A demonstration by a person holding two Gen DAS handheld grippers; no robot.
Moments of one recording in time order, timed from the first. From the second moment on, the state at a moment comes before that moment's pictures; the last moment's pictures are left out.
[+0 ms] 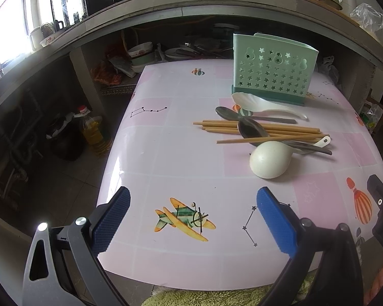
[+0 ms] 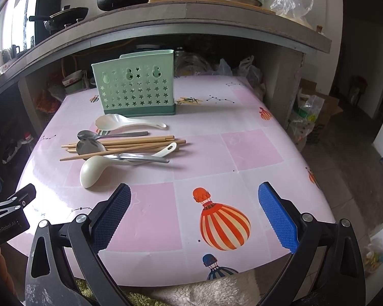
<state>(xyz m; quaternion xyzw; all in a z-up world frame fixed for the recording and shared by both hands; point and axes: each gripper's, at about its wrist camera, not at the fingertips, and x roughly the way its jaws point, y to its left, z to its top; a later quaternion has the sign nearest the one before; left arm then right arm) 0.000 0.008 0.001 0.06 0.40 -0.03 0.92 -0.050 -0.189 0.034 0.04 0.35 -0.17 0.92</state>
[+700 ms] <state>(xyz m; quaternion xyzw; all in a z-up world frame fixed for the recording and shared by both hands) 0.002 0.007 -0.001 0.06 0.40 -0.03 0.91 -0.049 -0.188 0.034 0.04 0.36 -0.17 0.92</state>
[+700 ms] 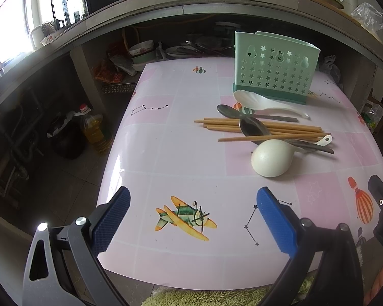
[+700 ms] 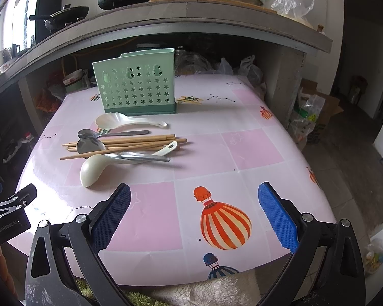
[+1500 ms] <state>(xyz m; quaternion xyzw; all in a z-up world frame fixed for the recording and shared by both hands) 0.000 0.007 -0.005 0.06 0.40 -0.02 0.91 -0.049 -0.188 0.033 0.04 0.35 -0.17 0.92</state>
